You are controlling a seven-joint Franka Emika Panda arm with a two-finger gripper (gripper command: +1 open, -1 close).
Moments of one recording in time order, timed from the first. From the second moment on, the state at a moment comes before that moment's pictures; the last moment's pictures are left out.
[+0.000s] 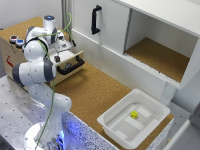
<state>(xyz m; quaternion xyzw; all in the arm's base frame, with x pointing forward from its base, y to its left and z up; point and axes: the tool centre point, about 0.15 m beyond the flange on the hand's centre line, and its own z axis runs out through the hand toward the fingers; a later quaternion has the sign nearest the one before) 0.315 0.323 0.347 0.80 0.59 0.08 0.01</state>
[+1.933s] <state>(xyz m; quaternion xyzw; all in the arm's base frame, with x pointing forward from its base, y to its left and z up) 0.338 0.352 0.464 0.83 0.55 0.12 0.00</state>
